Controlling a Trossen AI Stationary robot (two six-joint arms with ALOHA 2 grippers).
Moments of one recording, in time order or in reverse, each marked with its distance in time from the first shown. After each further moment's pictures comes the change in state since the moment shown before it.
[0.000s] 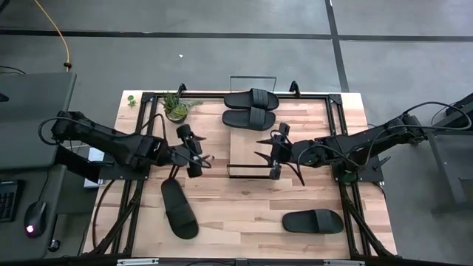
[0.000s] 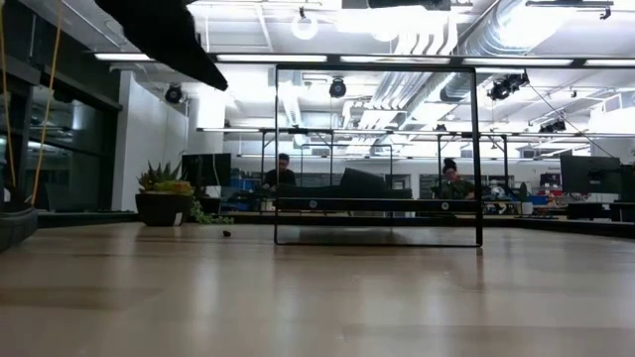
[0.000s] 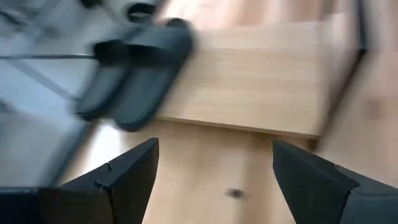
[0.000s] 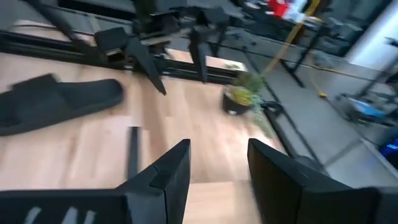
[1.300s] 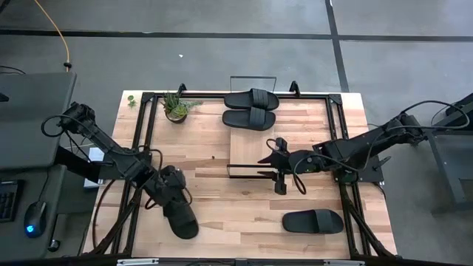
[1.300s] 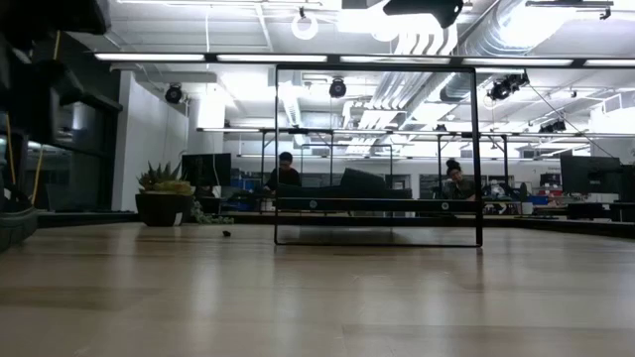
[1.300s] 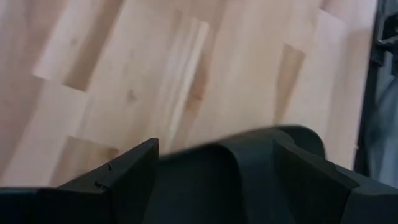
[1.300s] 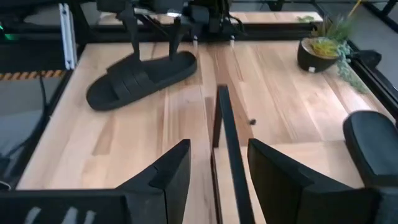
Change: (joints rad) left arm -0.435 0.021 -0.098 -0.183 0.375 -0.851; right arm 0.055 0.021 0.000 -0.126 -0.207 0.289
